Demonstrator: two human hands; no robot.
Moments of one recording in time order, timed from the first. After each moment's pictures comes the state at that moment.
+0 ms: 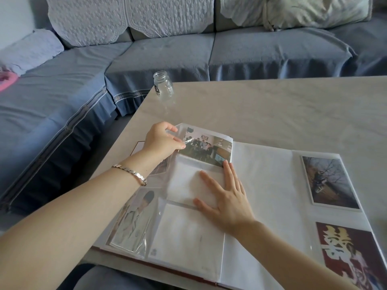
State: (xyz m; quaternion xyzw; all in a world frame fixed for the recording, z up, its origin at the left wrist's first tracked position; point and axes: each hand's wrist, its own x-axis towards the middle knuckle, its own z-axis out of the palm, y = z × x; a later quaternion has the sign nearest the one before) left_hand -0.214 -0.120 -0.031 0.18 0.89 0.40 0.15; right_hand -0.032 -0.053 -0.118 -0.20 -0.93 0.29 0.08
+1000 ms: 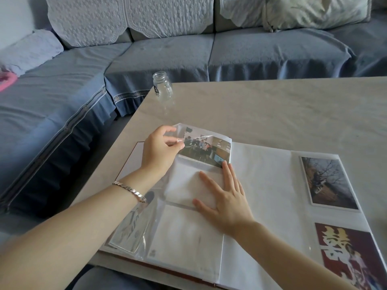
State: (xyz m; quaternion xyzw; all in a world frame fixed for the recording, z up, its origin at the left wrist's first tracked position) left_hand -0.194 -0.131 -0.046 0.24 0.84 0.48 0.05; right_hand -0.032 -0.052 -0.123 -0.20 -0.93 0.30 0.10
